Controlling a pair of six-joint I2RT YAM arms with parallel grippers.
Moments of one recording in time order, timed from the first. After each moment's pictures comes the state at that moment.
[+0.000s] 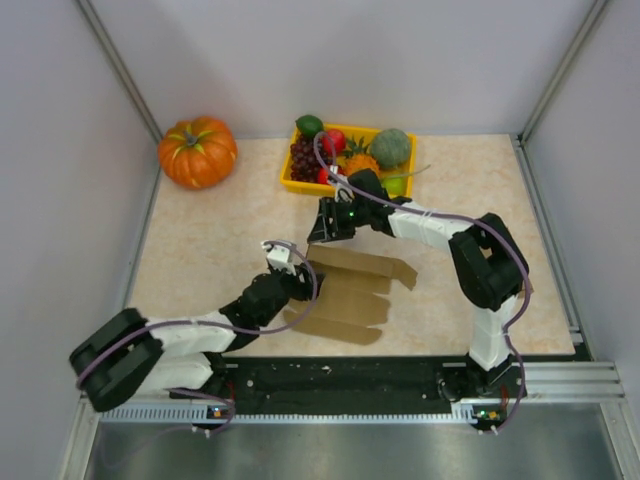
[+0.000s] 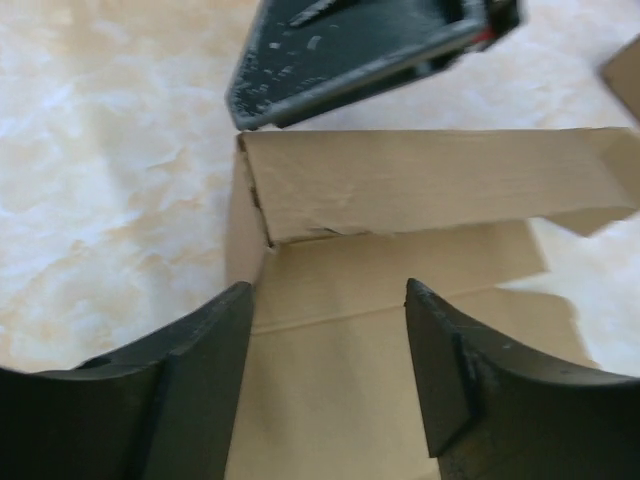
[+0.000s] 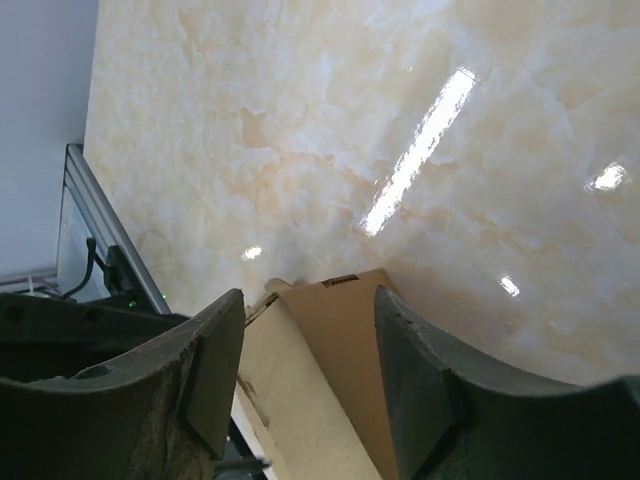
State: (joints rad) left arm -0.85 1.29 0.23 0.81 -0.32 -0.39; right arm 0.63 1.92 1.31 -0.09 -0.55 0.53
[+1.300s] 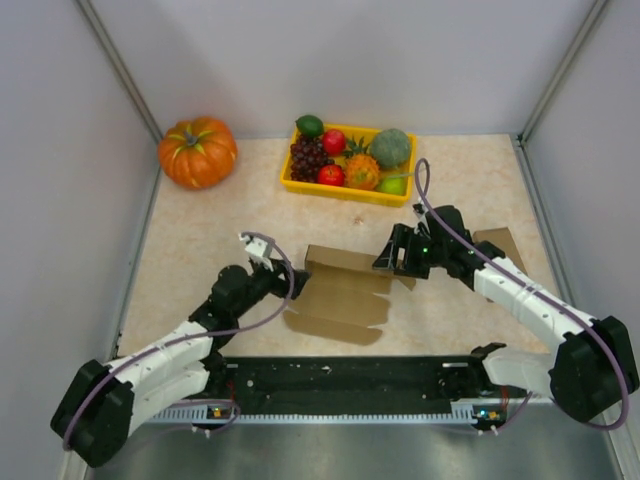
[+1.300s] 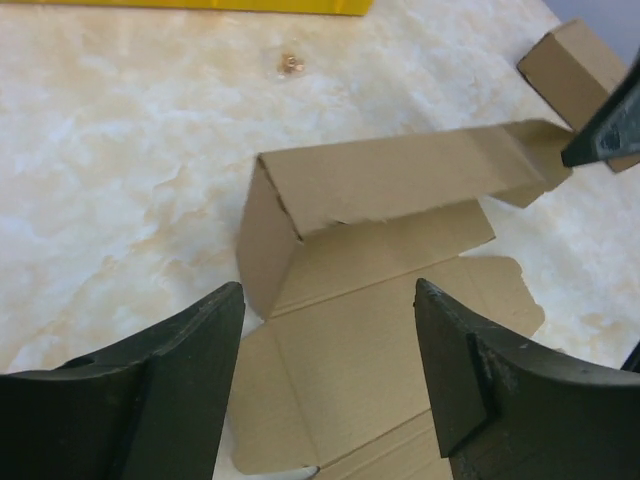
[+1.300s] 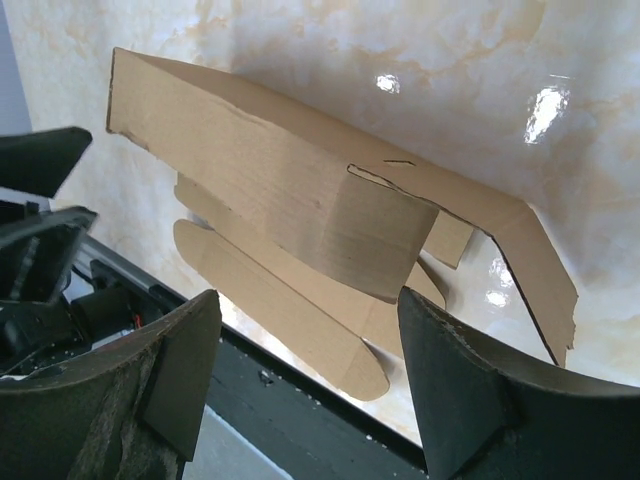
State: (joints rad) left arm -0.50 0.89 0.24 0.43 0.19 -0.40; right arm 0.46 1.16 0.76 -0.39 -0.33 0.68
